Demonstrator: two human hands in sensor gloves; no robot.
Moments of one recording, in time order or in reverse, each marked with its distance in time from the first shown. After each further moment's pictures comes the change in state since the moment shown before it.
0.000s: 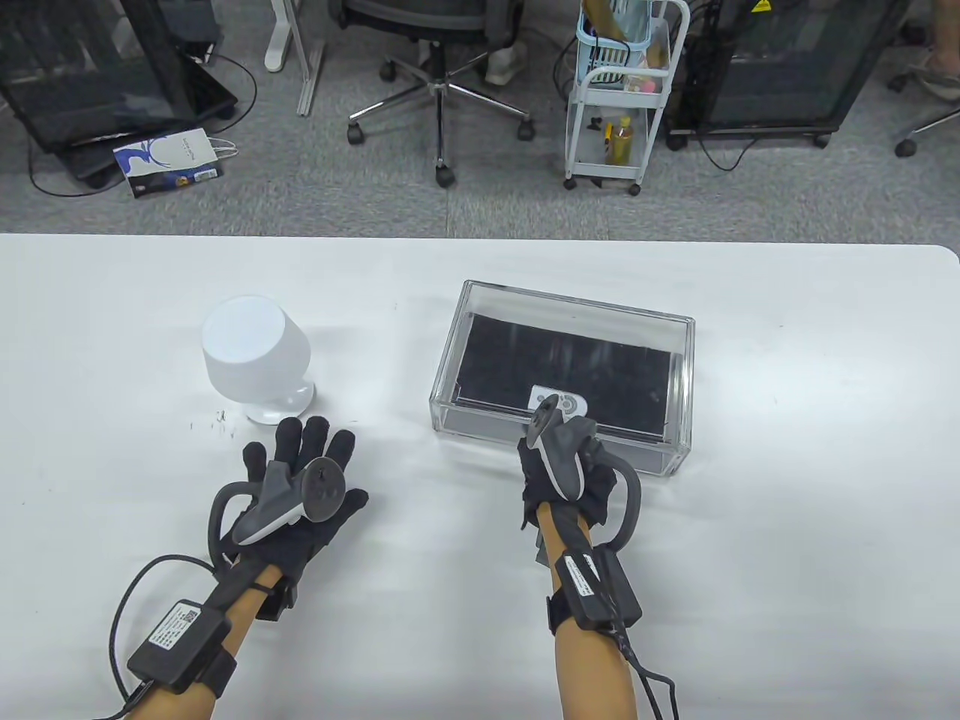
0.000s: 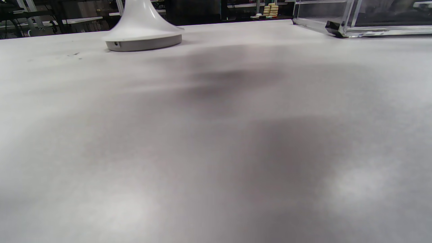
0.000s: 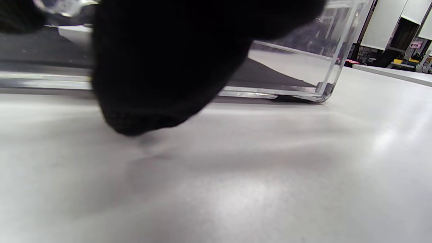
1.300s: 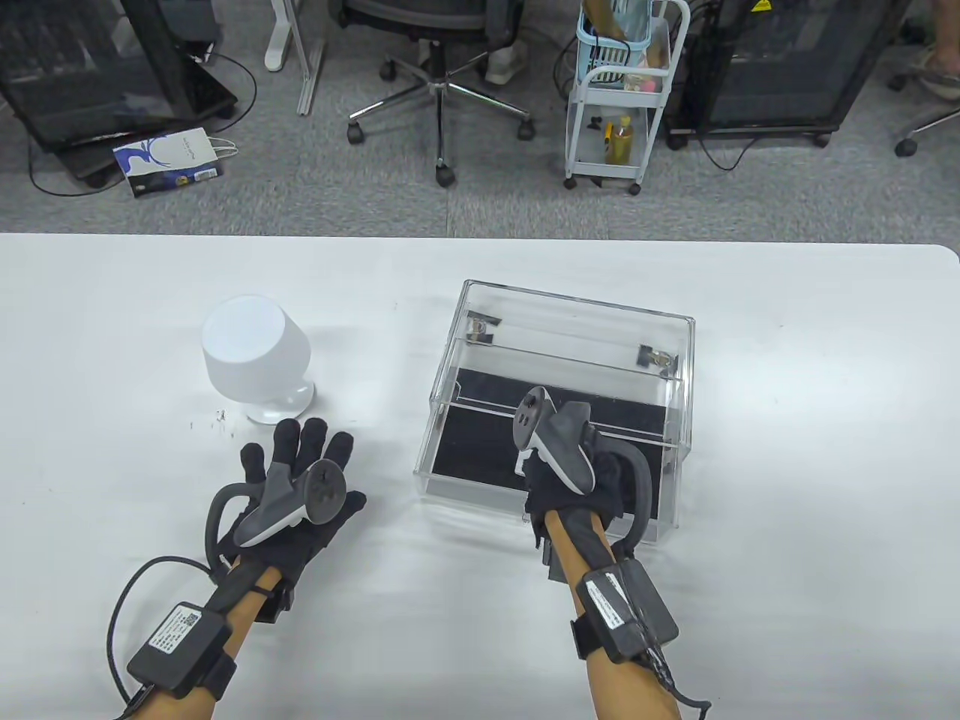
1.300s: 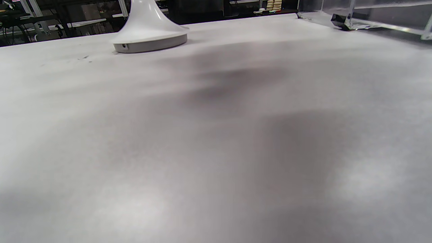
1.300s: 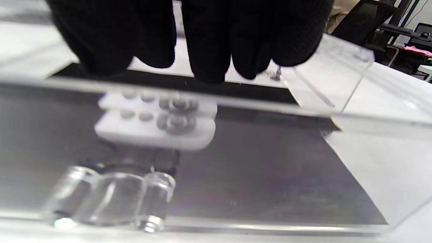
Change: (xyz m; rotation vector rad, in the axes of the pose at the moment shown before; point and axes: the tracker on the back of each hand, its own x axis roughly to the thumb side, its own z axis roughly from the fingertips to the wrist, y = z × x) left_hand -0.005 -0.008 -0.005 -0.019 0.024 -0.028; right_hand 0.006 -0.049 0.020 0.175 -0.229 0.084
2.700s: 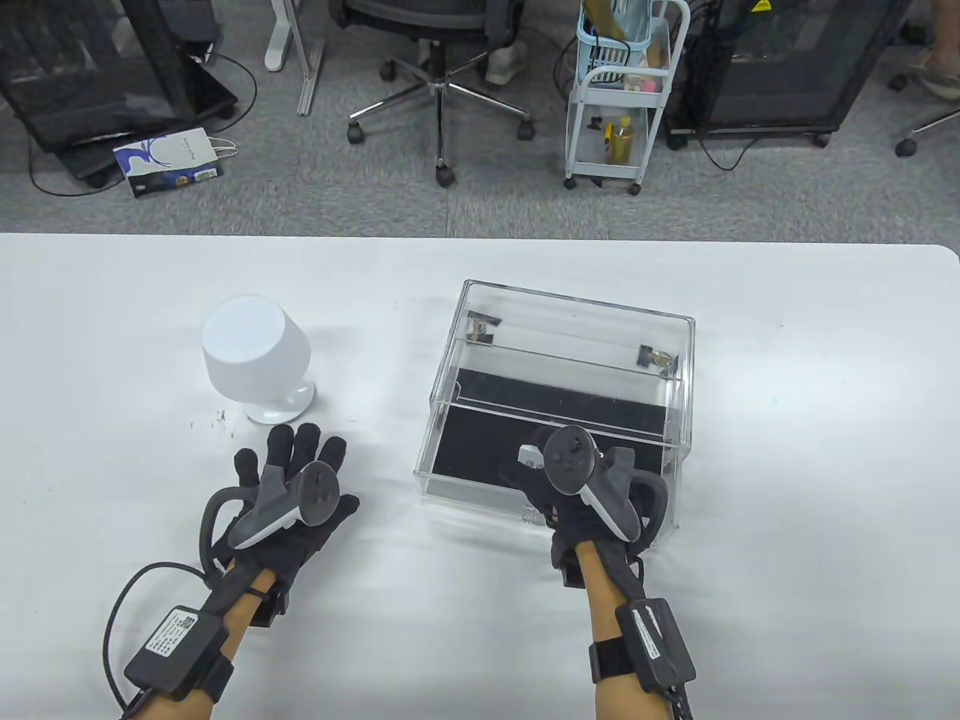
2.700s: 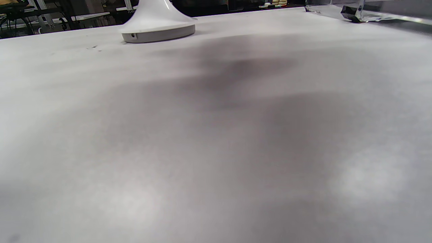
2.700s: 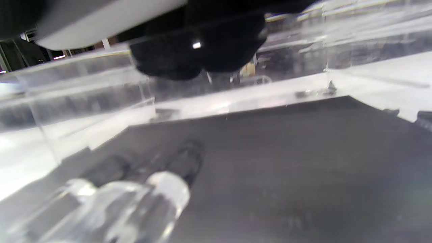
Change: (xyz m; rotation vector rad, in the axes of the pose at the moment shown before) left_hand -0.007 -0.002 0.004 -0.016 0.013 0.013; right_hand -0.037 0.021 0.016 -0.325 -0.256 -0.341
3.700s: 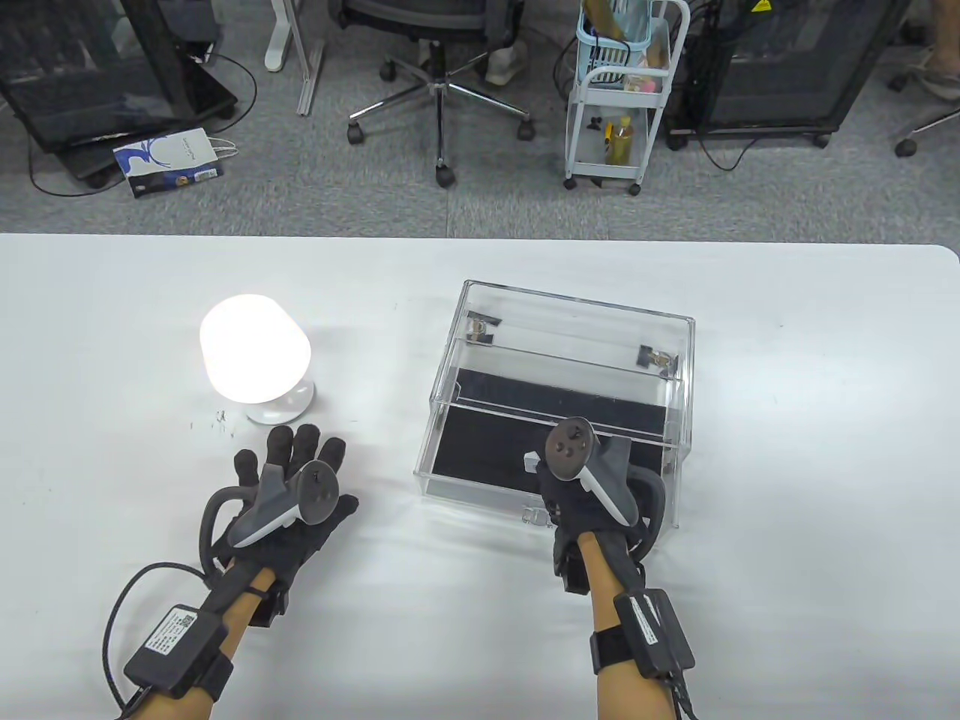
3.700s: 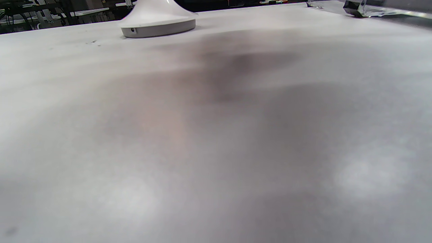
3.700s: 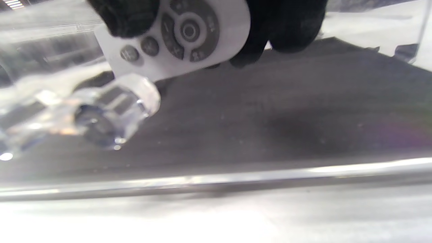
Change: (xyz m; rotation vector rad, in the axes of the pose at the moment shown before) left_hand 0.001 0.001 0.002 -0.015 -0.001 0.003; right_hand -0.012 0.029 -0.015 0.234 0.083 -0.007
